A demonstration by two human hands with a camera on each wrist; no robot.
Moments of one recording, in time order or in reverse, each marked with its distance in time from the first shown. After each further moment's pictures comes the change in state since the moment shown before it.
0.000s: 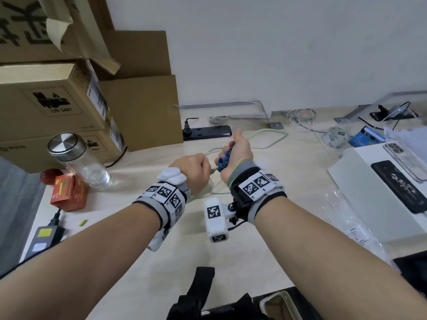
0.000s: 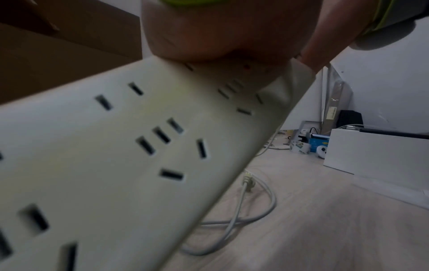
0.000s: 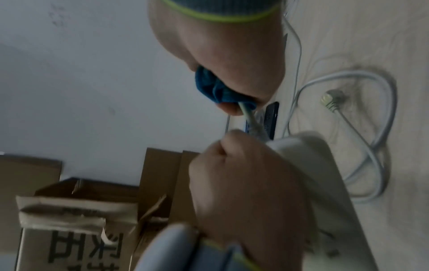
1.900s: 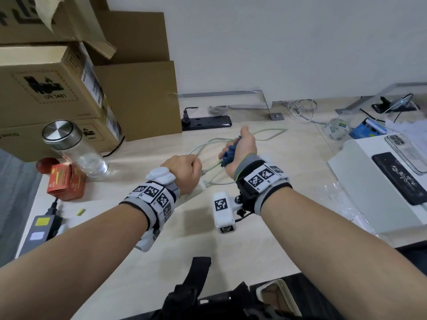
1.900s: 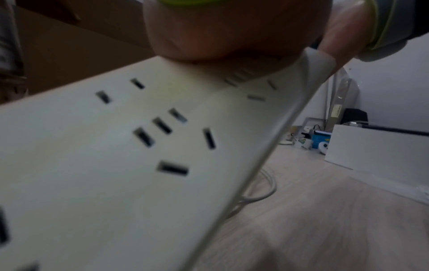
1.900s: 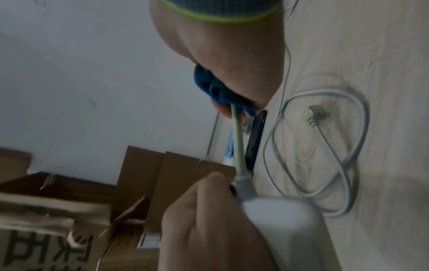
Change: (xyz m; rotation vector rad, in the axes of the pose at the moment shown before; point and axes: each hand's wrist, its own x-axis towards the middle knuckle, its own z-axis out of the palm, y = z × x) left_hand -0.019 -0.026 0.010 -0.023 -0.047 -0.032; right_hand 0.011 -0.001 -0.015 -0.068 0.076 0.047
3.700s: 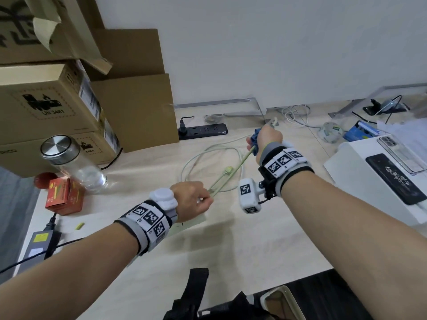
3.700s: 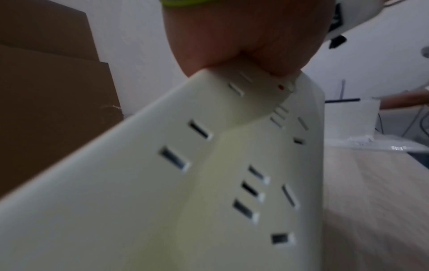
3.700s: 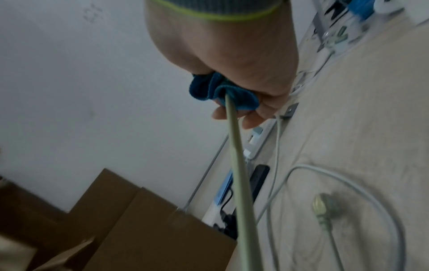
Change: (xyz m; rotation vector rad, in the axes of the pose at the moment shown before) left_hand -0.022 -0.005 0.020 0.032 -0.160 0.397; right_hand 0.026 -0.062 -0.018 -0.124 0.163 -0.269
